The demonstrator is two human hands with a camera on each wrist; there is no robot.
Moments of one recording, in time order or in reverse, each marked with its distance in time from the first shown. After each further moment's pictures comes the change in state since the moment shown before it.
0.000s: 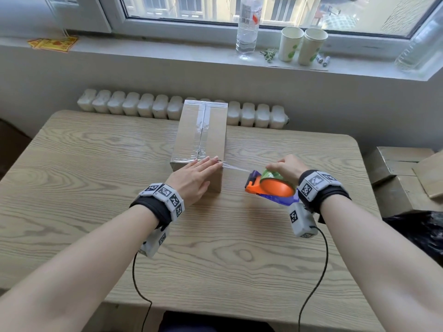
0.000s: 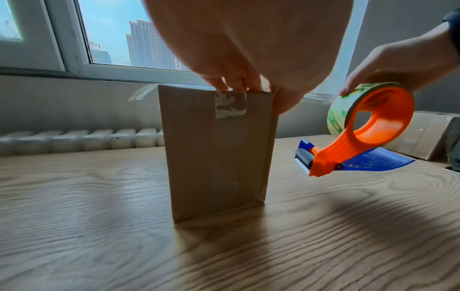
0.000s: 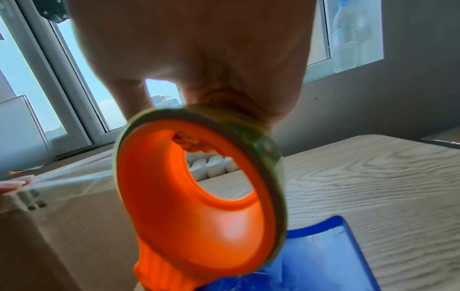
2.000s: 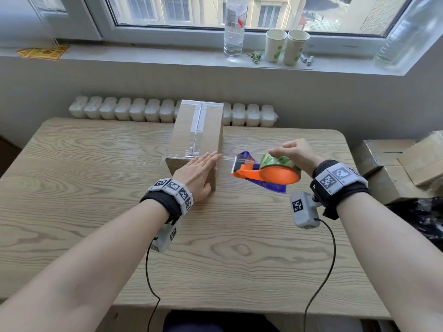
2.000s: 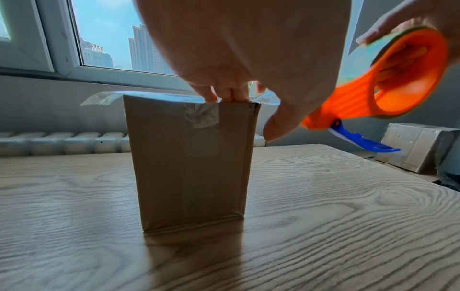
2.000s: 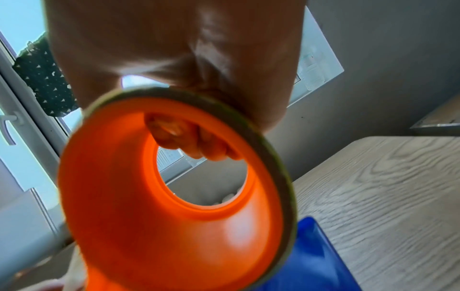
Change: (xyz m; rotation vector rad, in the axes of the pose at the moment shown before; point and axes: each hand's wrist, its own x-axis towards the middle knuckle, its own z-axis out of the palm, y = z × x) left_hand 0.011 0.022 0.000 -0.023 -0.016 -0.046; right_hand -0.038 0.006 -0.031 0.396 -0.008 -0.192
